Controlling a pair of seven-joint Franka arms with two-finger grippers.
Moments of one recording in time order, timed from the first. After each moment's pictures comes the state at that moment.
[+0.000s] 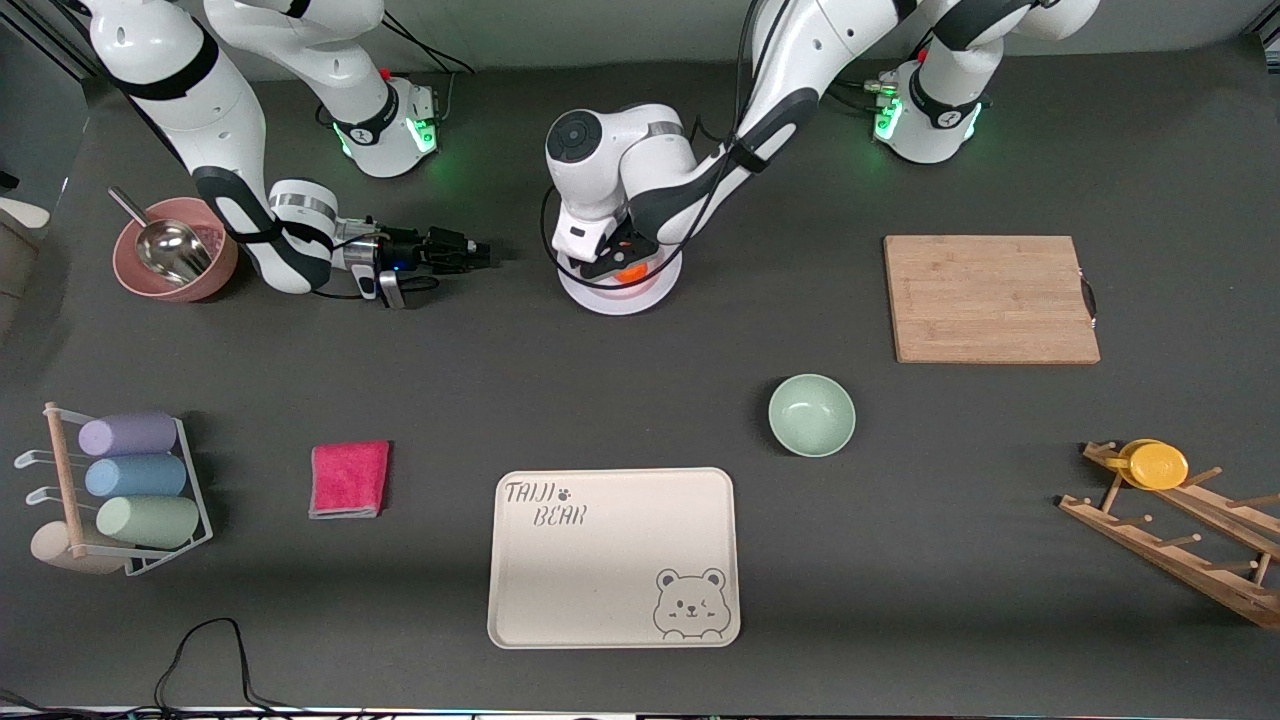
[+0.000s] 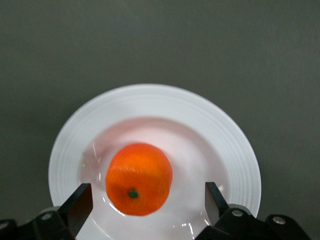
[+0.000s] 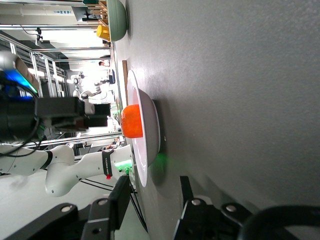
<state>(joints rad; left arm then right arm) -0.59 0.68 -0.55 -1.65 0.35 2.13 -1.65 0.13 0.43 -0.17 -2.73 1.53 1.79 -1.50</state>
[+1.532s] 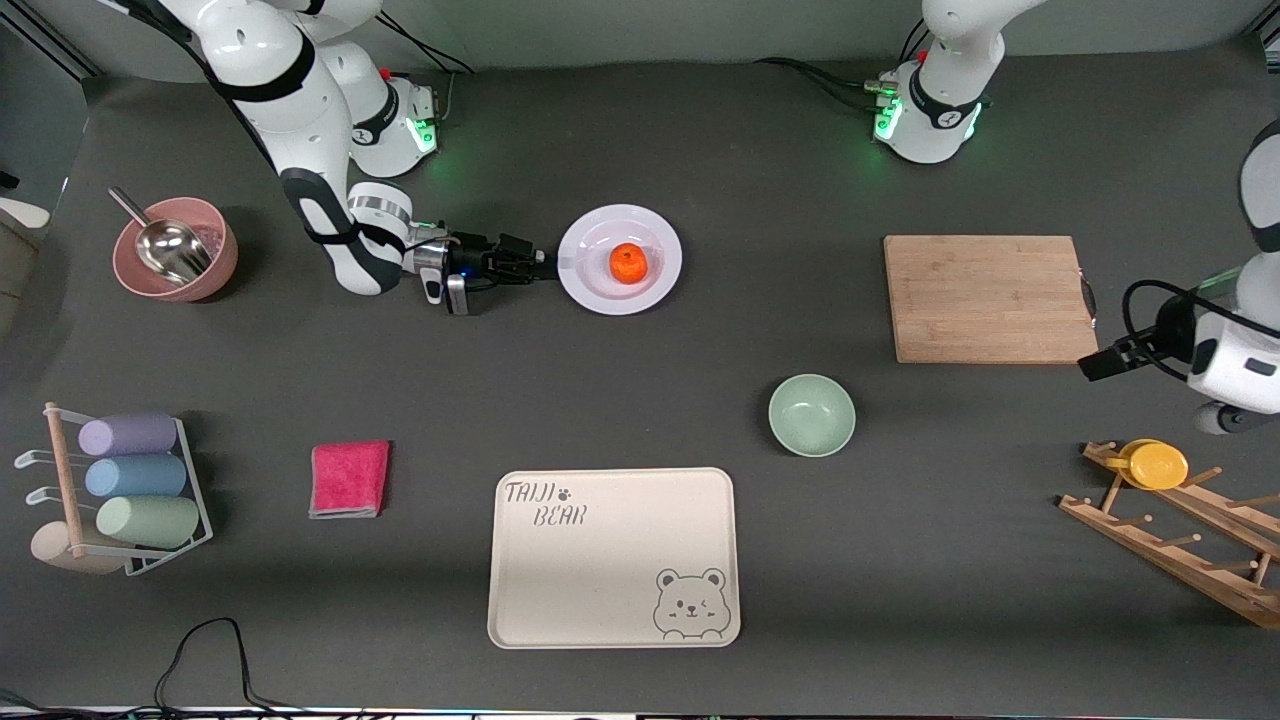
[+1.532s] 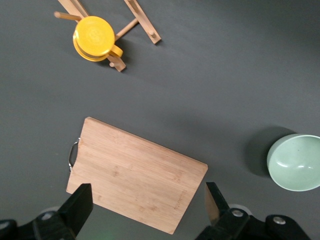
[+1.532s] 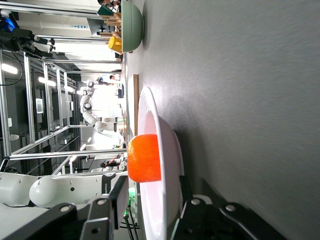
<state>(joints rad) 0.53 0.21 -0.55 -1.63 0.16 1.66 -0.42 0.42 0.50 -0.06 -2.65 2.00 1.79 -1.57</state>
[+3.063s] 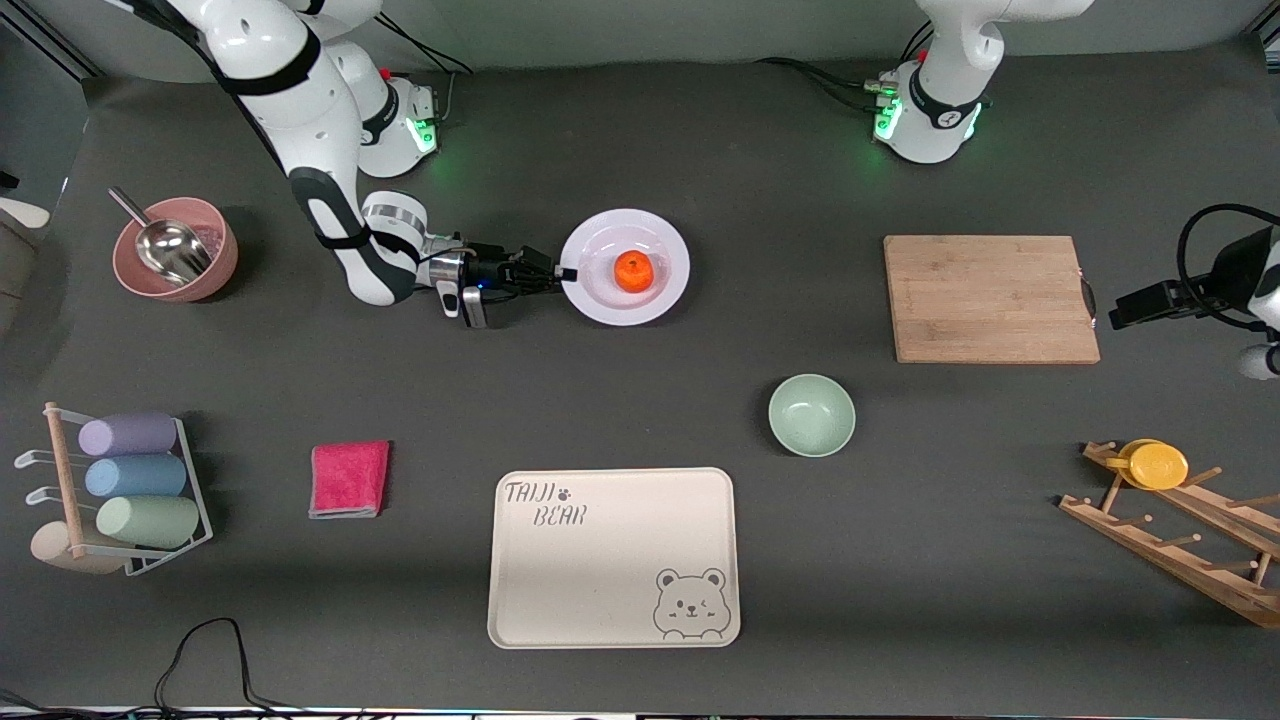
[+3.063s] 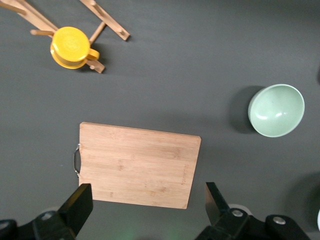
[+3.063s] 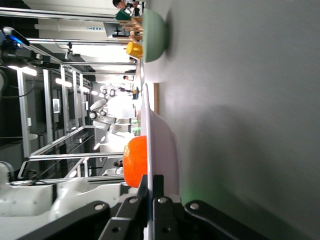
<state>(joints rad) -0.13 0.09 0.19 -1.62 -0.05 1.58 -0.05 0.40 0.44 -0.02 -2.56 1.98 1.80 -1.44</state>
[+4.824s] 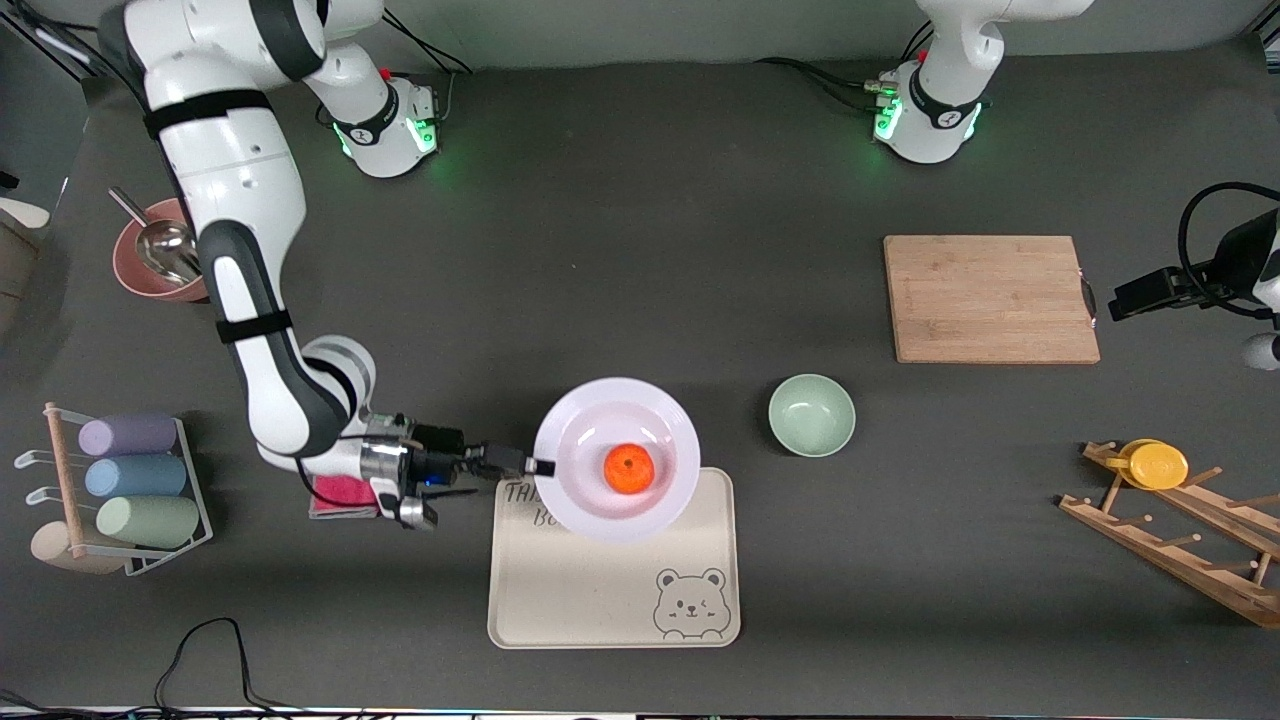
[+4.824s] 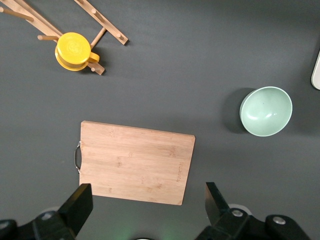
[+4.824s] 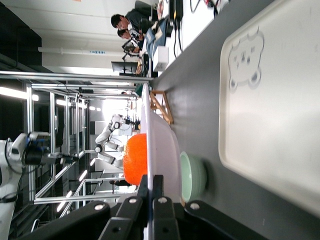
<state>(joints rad) -0.11 0.10 0.16 -1.53 -0.04 1.51 -0.09 0.24 0.82 -0.04 -1.47 1.66 1.94 -0.75</state>
